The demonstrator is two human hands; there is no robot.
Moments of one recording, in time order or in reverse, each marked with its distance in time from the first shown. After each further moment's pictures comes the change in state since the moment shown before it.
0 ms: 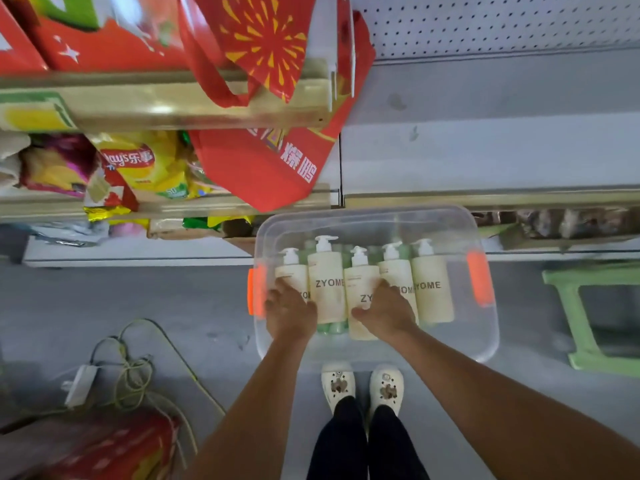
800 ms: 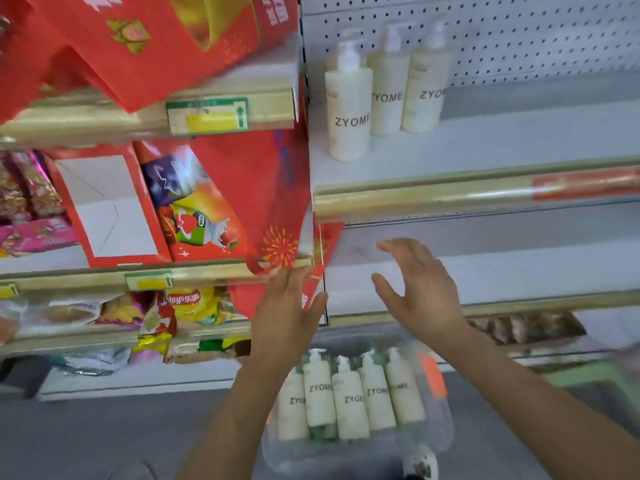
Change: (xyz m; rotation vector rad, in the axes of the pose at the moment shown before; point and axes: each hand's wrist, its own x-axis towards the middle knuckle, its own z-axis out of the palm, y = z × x) left_hand -0.147 0.093 -0.232 -0.187 0.637 0.852; right_hand -0.173 -0.041 -0.263 0.014 1.009 -0.803
